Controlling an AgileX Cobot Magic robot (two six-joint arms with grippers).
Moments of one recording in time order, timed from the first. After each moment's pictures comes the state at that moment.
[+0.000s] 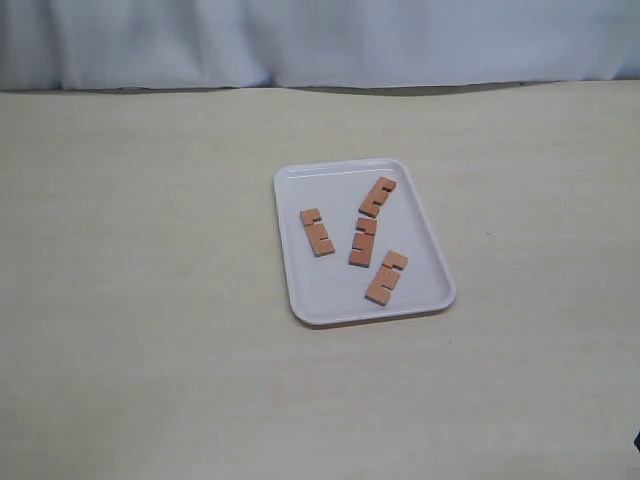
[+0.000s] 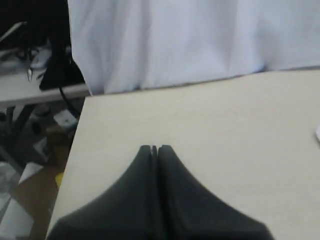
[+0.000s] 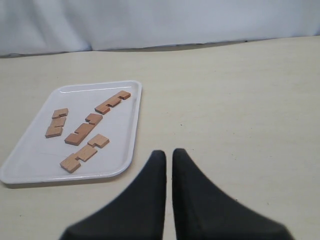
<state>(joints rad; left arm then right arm) 0.03 0.53 -0.53 0.07 0.43 0.08 -0.21 0.00 0.00 0.15 0.37 -0.06</state>
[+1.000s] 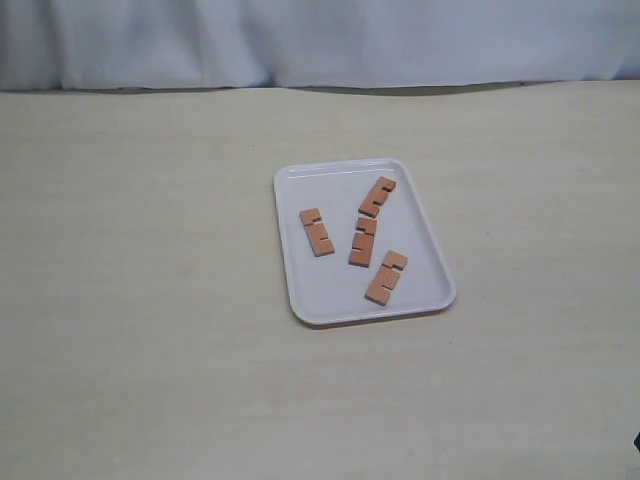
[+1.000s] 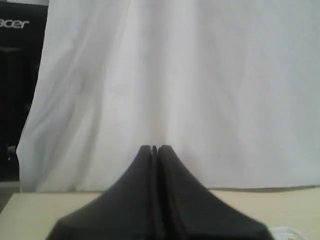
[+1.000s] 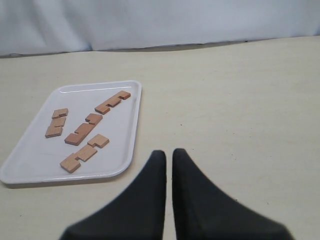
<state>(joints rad) -0.09 0.00 -0.29 -0.16 0.23 0.08 -0.21 0.00 0.00 0.15 0.37 -0.06</state>
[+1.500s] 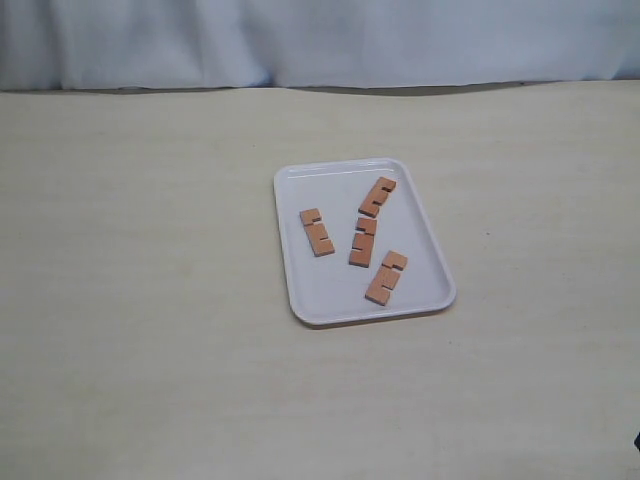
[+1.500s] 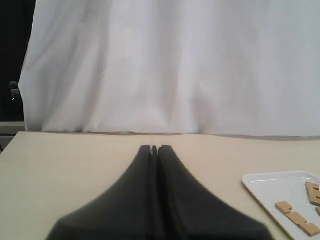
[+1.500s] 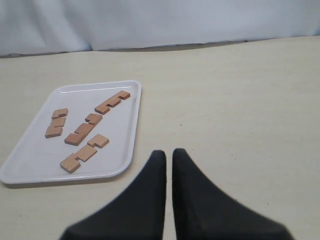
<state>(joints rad) -0.09 0.00 0.00 -0.16 0.08 0.08 -0.21 0.00 0.00 0.15 0.37 -0.06</state>
